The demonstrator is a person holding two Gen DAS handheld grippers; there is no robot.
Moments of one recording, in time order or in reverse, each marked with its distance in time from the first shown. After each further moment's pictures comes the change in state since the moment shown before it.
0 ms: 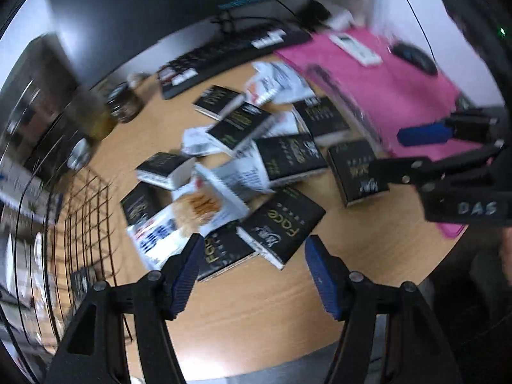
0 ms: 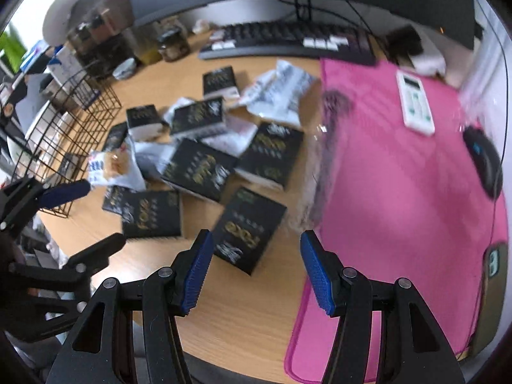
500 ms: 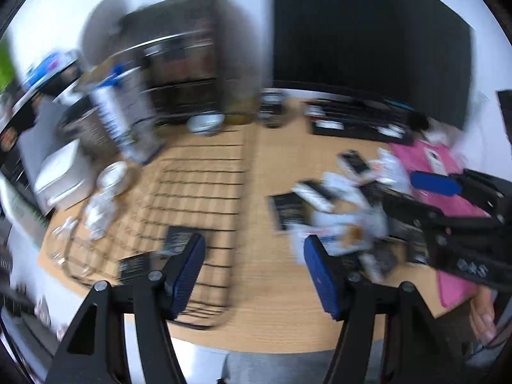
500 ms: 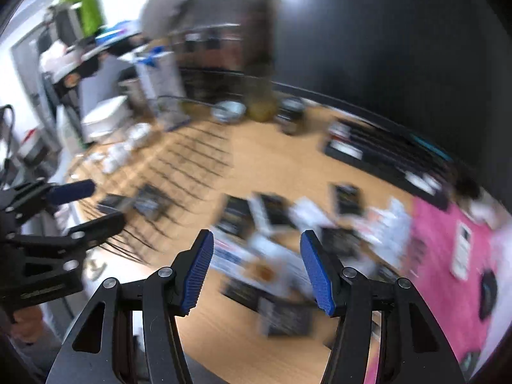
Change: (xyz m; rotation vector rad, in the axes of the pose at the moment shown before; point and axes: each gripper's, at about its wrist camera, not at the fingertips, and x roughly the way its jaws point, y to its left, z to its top) left arm -0.098 0.154 -0.047 -0.481 -0.147 0.073; right arm -0.053 0.157 0.073 -0.297 -0.184 0.064
